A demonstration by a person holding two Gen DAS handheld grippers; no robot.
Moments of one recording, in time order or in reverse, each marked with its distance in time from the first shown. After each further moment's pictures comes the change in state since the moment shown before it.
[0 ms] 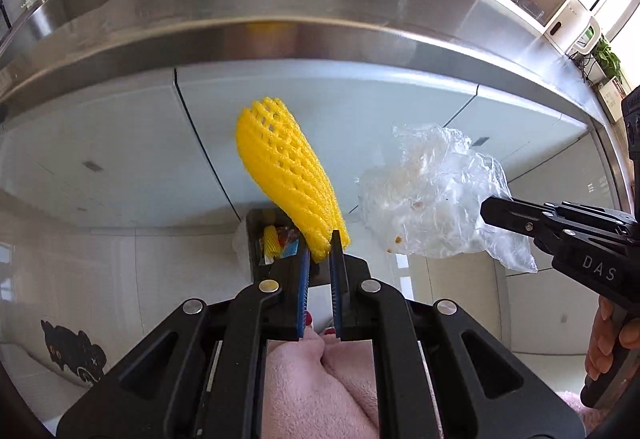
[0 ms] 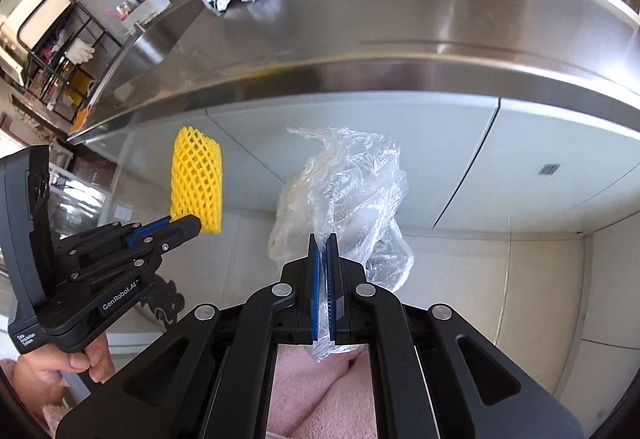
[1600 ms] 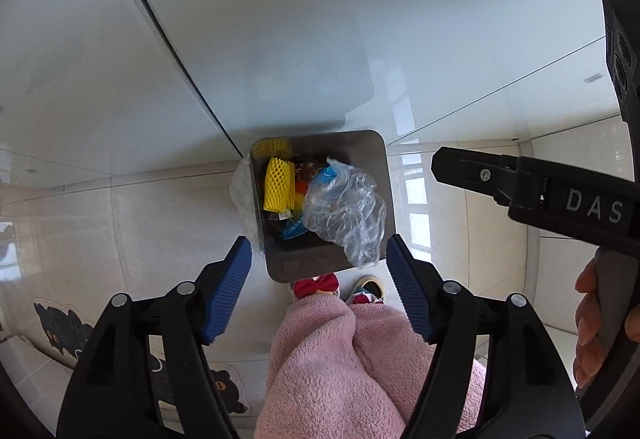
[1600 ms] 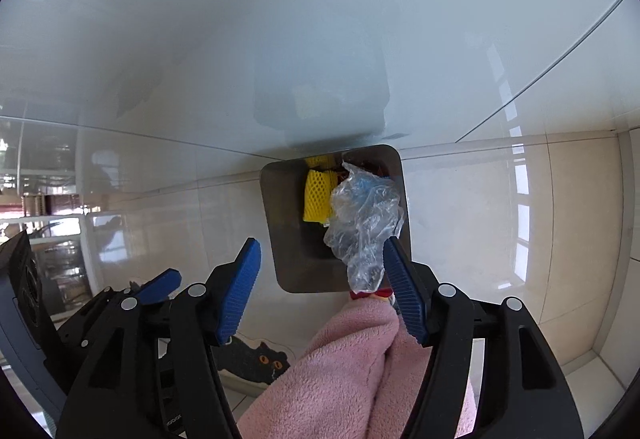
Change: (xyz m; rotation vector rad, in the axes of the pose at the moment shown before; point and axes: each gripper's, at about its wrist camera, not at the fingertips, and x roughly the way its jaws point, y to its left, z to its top) left arm 0.218 0.072 -0.018 -0.015 0.279 0.004; right arm 0.258 -0.040 -0.002 0.269 0.253 -0.053
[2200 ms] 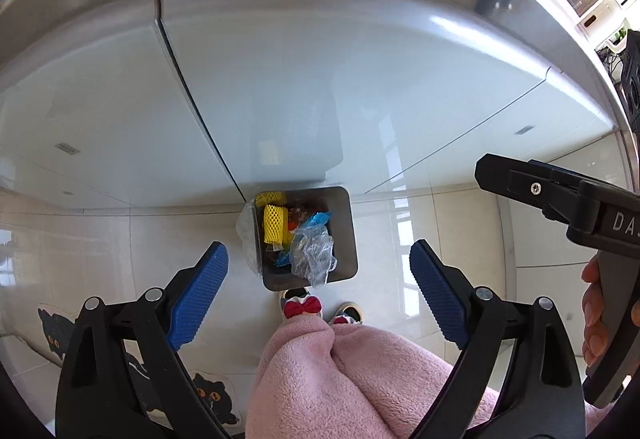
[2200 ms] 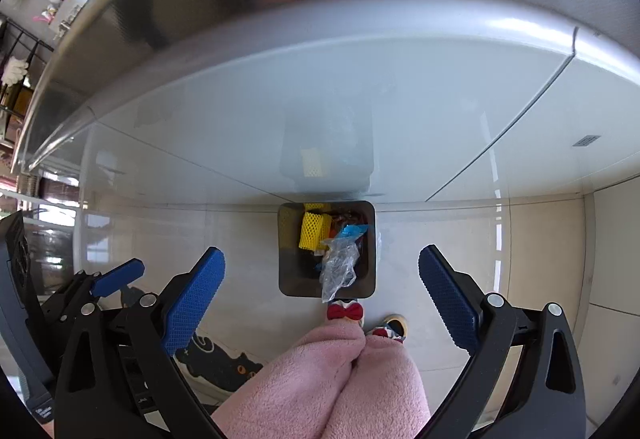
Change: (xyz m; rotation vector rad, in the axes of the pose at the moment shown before) left arm -0.157 -0.037 -0.001 -0.020 -0.187 -0.007; right arm -0.160 0.020 -0.009 -0.129 -0.181 -0.031
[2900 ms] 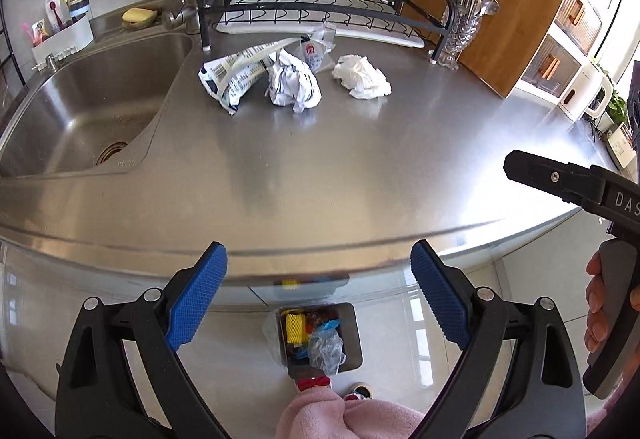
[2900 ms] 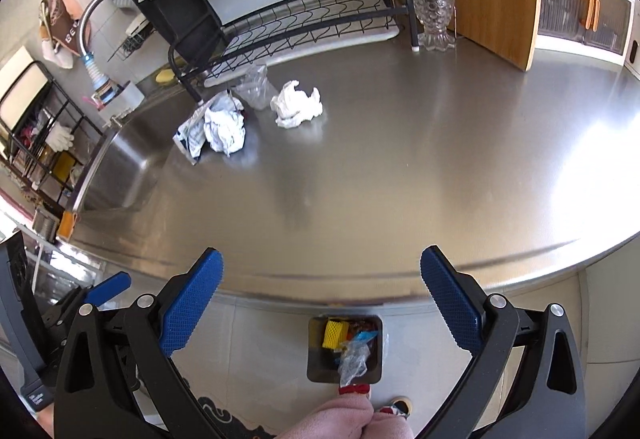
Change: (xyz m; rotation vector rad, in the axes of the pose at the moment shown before) left arm -0.131 -0.006 0.122 0.040 -0.305 0.045; right arm -0.149 0.023 0.100 -0.018 -0.348 0.053
